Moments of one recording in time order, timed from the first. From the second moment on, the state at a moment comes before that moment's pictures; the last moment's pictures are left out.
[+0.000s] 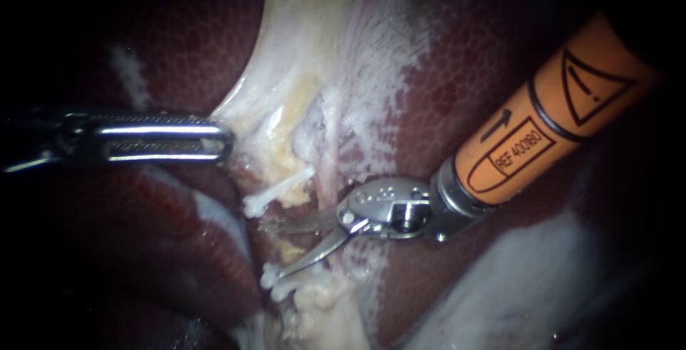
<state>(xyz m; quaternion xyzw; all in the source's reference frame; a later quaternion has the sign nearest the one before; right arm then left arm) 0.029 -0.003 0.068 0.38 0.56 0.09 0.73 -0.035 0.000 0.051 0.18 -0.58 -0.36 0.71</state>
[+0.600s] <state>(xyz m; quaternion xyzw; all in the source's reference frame) 0.019 0.003 0.064 0.26 0.58 0.09 0.77 -0.035 0.001 0.052 0.18 -0.58 -0.36 0.71</state>
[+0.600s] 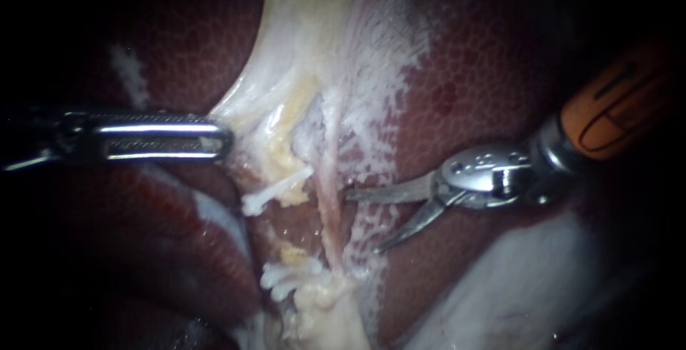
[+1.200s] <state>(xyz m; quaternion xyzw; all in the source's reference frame) 0.014 0.005 0.059 0.20 0.57 0.08 0.79 -0.035 0.001 0.052 0.18 -0.58 -0.36 0.71</state>
